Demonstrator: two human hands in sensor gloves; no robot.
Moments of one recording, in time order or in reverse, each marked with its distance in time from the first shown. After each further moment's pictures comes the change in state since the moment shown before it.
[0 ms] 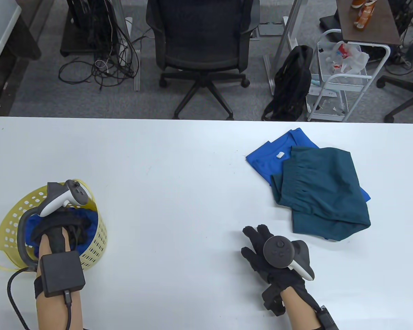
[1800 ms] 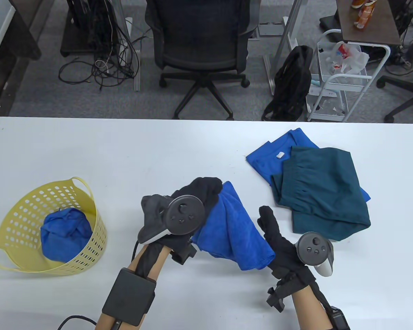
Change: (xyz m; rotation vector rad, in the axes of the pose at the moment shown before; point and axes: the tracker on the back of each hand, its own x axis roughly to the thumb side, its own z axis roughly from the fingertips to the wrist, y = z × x) left_hand 0.226 -0.003 0.190 0.970 -0.971 0.186; right_hand 0.012 -0.042 0.013 -0.063 -0.409 -0.530
